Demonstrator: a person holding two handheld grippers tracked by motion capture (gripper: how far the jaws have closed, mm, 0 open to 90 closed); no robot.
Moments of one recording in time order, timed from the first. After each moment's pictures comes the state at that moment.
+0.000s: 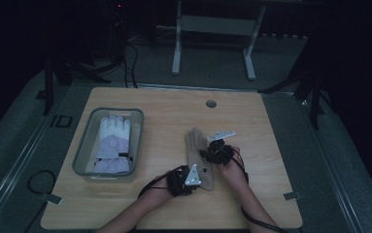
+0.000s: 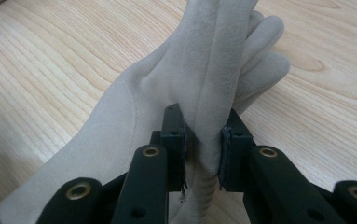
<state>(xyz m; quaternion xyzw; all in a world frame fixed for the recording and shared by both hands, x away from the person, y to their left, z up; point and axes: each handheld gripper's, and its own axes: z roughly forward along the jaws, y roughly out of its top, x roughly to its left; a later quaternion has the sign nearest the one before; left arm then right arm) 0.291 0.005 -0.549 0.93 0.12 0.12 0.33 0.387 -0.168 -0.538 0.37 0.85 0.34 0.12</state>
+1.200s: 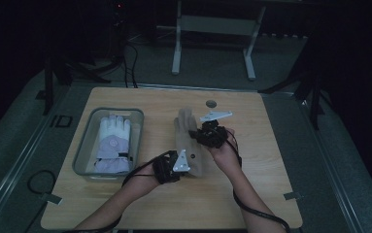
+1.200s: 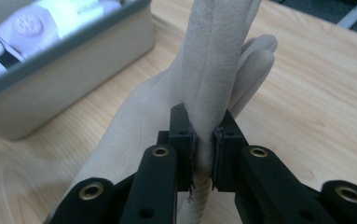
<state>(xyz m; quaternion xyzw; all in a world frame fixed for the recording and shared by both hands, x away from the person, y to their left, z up) 0.297 0.045 -0.484 0.93 0.12 0.16 0.31 0.393 -0.131 -0.453 0.34 0.84 0.41 0.13</state>
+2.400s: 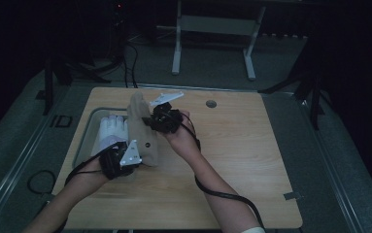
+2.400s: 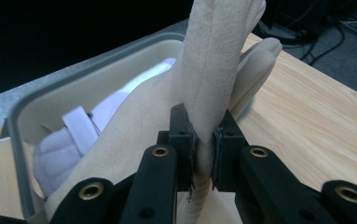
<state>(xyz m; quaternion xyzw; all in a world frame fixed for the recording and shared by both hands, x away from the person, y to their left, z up) 0.273 0.165 -0.430 0.93 0.17 0.21 0.25 0.398 0.001 -0.403 0.26 0.85 0.45 0.10</state>
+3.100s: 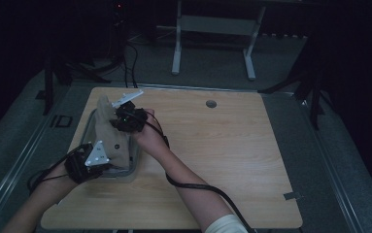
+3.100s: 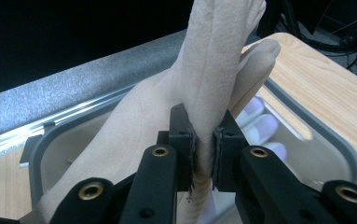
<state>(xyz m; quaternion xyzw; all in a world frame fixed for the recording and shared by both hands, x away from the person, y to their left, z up) 0.260 0.240 -0.438 0.92 0.24 0.21 0.23 0.403 0.098 -0.416 0.22 0.87 0.44 0.07</state>
